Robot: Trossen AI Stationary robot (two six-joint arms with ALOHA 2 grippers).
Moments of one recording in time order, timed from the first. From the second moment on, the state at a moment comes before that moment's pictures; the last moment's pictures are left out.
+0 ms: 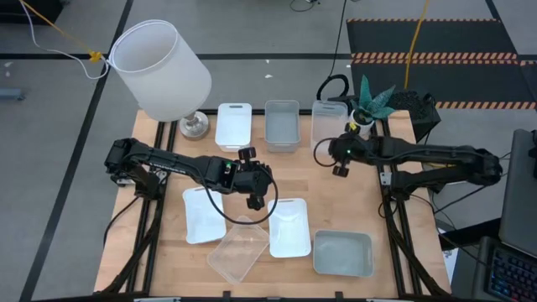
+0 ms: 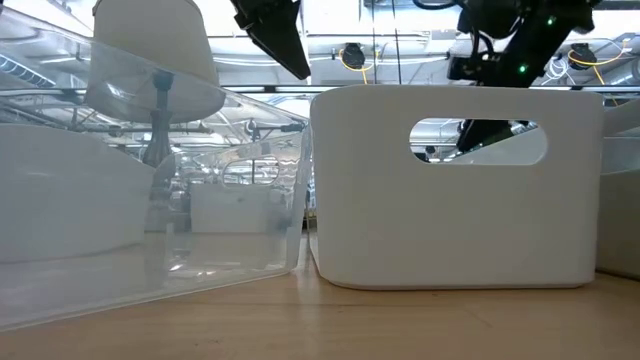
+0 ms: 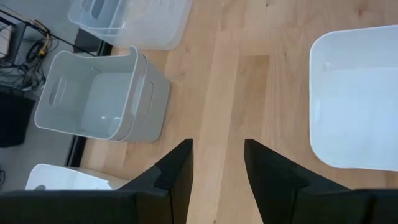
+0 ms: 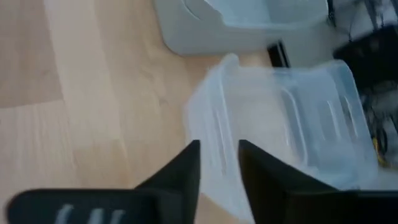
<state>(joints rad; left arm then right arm) -0.17 1.70 1.51 -0.80 -0.50 -0.09 -0.26 1.02 0.68 -0.58 0.38 -0.24</state>
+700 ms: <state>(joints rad) -0.19 1.70 1.51 -0.80 -0.49 -0.09 -0.47 1.03 0.57 -0.38 0.18 -0.38</state>
